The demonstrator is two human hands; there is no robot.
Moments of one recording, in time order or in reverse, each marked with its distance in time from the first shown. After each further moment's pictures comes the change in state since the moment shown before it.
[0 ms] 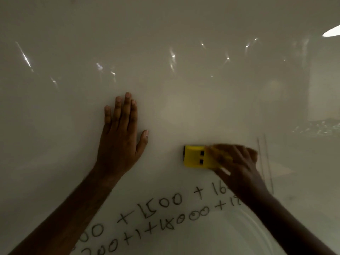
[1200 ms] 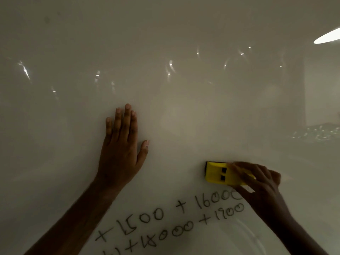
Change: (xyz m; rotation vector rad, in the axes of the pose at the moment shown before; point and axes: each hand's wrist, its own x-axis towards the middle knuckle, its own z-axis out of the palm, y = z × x) left_hand 0.020 0.054 0.010 -0.018 0.001 -0.013; right_hand -0.066 0.085 -0.025 0.053 -0.026 0.180
